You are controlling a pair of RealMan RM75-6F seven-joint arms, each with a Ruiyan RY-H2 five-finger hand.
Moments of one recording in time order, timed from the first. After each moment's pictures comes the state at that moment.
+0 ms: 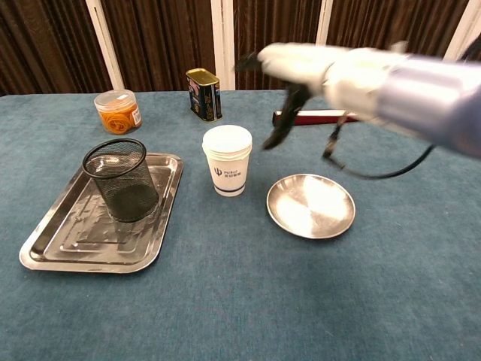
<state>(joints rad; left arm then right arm) -0.10 -1.15 -0.15 -1.61 1.32 1.49 0.13 0.96 -1.56 0.33 -1.70 -0.75 1.10 -0.68</state>
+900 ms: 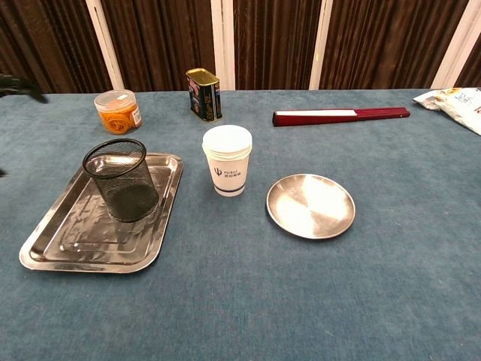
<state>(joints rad) -0.46 -1.13 -0.20 -1.78 1.22 0.97 0.19 0.22 -1.18 -0.09 -1.64 -1.32 1.53 -0.12</state>
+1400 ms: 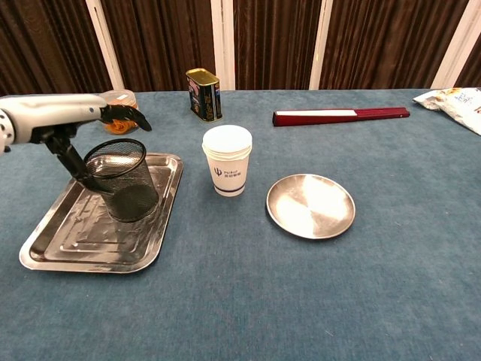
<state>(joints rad) -0.67 -1.35 -0.21 -1.72 1.01 0.88 0.41 0.18 -1.19 -0.03 -1.63 -1.32 1.51 -0.12</state>
